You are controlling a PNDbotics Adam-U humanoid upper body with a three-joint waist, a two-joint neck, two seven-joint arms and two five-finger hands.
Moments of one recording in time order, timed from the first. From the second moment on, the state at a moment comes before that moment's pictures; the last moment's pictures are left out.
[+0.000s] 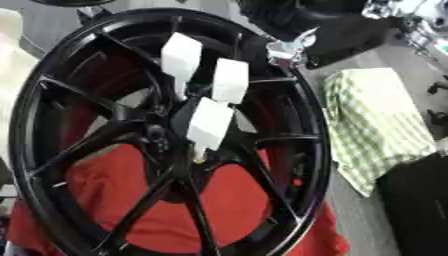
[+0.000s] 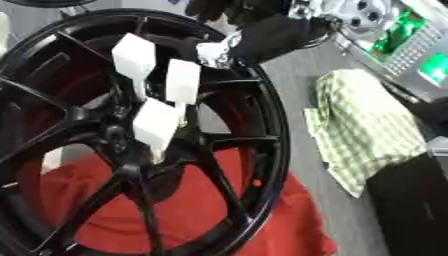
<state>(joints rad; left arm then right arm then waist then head) -0.27 0.40 0.14 -1.98 0.17 0.14 0.34 -0.87 -0.98 0.45 -1.99 -0.05 0.44 0.38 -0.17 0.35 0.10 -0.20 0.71</state>
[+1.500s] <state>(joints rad) -0.15 0.40 0.16 -1.98 0.17 0.16 0.37 -0.89 -0.67 0.39 -1.99 0.05 0.39 0.46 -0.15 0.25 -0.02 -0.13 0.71</state>
